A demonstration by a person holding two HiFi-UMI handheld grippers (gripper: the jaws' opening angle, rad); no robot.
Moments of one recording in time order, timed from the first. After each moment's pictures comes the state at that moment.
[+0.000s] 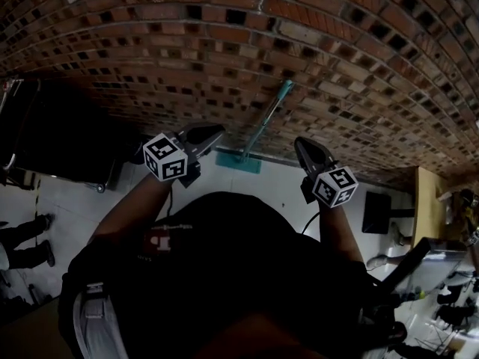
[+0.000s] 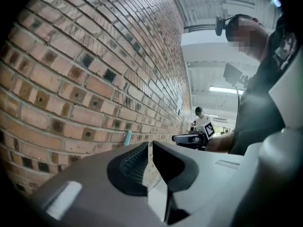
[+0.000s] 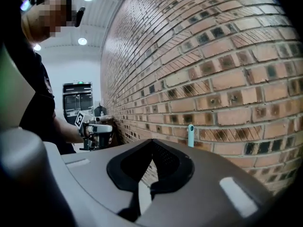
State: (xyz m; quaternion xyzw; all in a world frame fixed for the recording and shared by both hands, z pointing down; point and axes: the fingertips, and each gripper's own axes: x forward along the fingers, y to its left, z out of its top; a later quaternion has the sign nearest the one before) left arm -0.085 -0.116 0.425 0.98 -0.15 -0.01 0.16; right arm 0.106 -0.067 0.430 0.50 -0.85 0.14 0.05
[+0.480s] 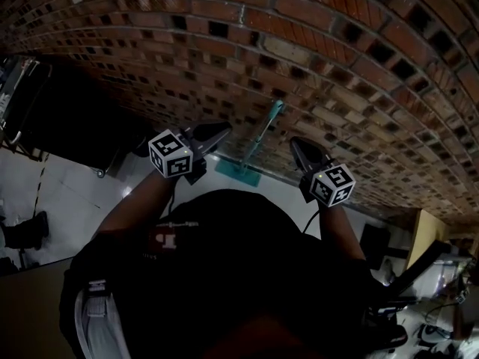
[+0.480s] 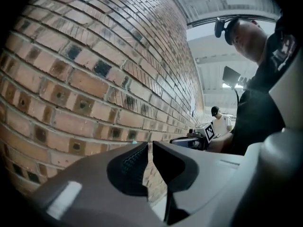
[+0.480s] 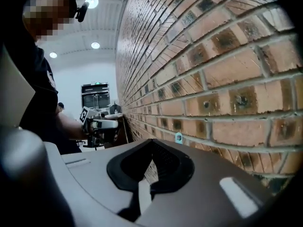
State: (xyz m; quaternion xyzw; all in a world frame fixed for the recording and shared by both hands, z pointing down) left arm 0.004 -0.162 0.410 0.96 -0.22 -0.02 0.15; right arm 0.168 -0.142 0.434 0.40 -0.90 0.14 0.07
